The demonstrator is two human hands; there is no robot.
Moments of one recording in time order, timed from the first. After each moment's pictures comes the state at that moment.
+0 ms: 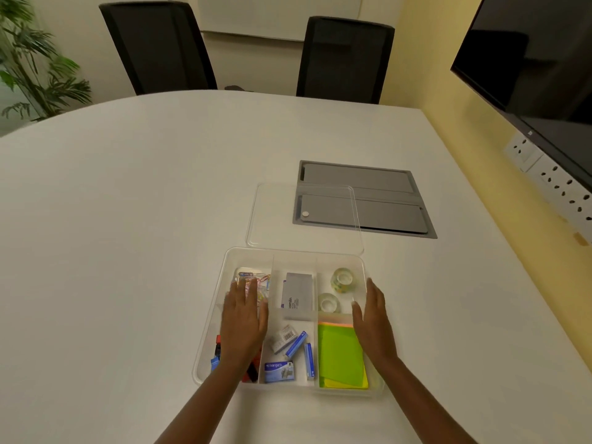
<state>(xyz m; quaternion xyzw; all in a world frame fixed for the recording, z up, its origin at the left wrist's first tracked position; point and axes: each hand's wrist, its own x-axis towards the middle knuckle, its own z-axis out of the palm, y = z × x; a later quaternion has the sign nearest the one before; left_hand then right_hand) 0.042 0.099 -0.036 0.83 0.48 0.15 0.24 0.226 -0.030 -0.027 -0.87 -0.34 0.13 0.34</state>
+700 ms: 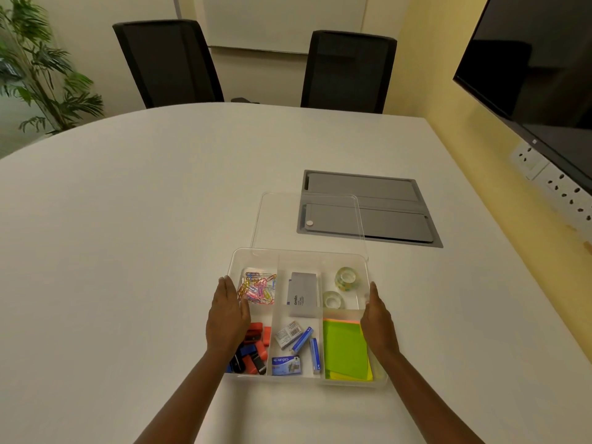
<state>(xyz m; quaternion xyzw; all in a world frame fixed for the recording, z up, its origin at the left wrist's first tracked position) 0.032 0.140 -0.034 0.77 0.56 0.15 0.27 0.243 -0.012 -0.027 -0.89 -0.29 0.16 0.31</state>
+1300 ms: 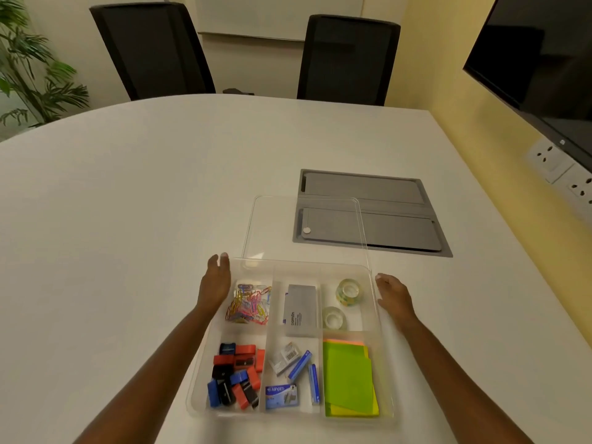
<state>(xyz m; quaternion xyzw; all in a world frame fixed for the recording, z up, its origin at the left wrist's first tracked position) 0.083 0.240 -0.015 0.62 0.57 0.23 0.48 0.334 0.043 -0.022 -0.83 -0.14 0.27 0.46</state>
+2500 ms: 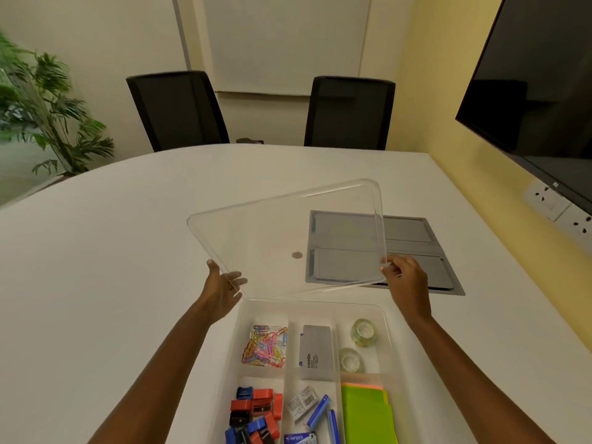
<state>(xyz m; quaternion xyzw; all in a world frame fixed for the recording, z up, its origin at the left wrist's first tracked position) 0.077 0.291 0.039 0.37 0.45 0.26 0.77 0.333 0.085 0.064 -0.81 -0.36 -0.03 0.47</state>
